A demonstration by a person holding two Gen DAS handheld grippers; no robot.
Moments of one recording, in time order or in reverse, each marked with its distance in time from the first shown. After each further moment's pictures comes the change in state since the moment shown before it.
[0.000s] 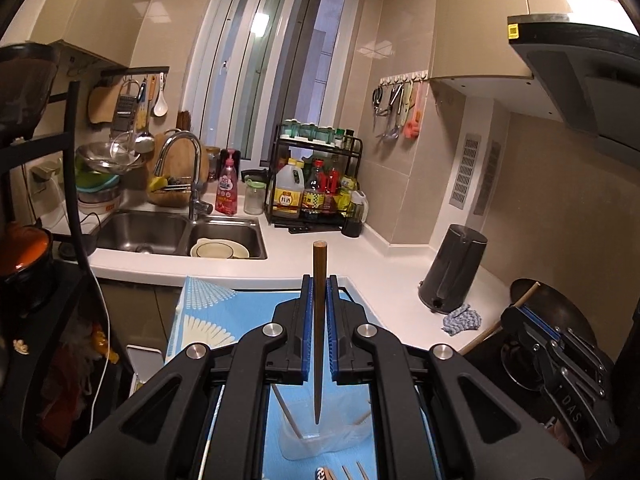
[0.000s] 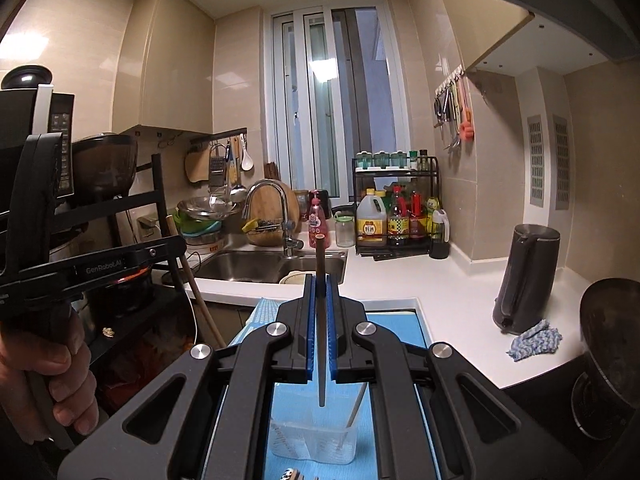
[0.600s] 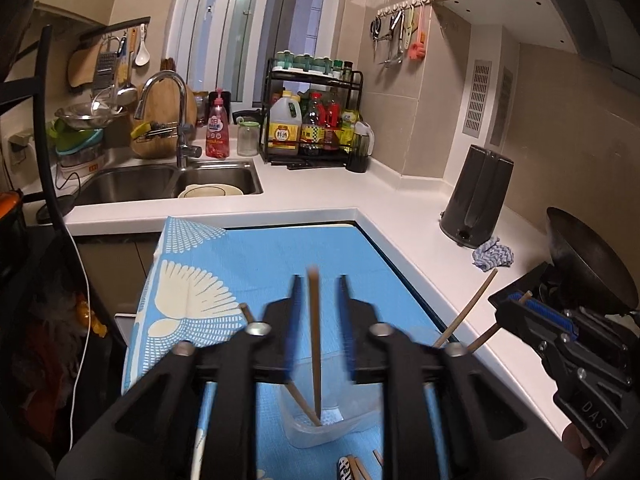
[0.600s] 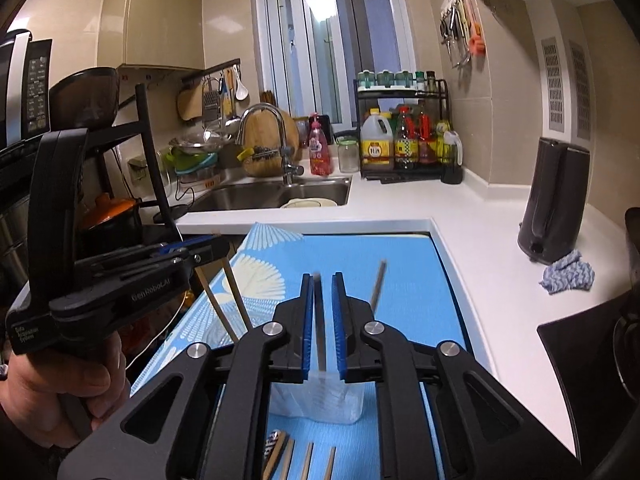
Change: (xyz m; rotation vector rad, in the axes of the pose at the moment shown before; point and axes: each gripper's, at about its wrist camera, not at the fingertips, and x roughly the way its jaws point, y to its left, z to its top) left arm 0.080 0.015 -0.085 0.048 0.138 0.010; right arm 0.068 -0.017 -0.094 0.022 0.222 0.024
